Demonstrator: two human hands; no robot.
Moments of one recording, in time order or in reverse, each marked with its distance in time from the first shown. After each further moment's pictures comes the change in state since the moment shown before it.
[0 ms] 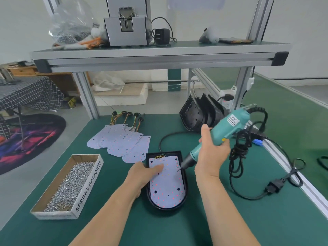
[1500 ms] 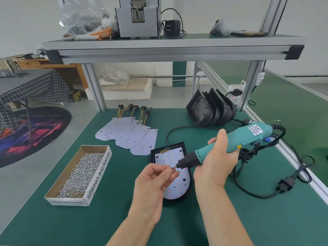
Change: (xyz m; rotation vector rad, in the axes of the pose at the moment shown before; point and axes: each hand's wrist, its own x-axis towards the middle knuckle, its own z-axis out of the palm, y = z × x) left_hand -0.084 -0.022 0.018 -0.981 -0.046 0.191; right_hand -0.055 -0.024 -0.004 0.185 0.115 0.175
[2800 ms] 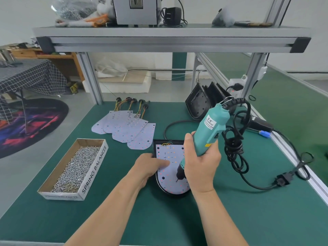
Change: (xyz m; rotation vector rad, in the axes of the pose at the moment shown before) left_hand 0.085 0.006 -0.013 0.920 -0.001 -0.285; right_hand 0.000 0.035 -0.022 -0.423 -0.423 -0.528
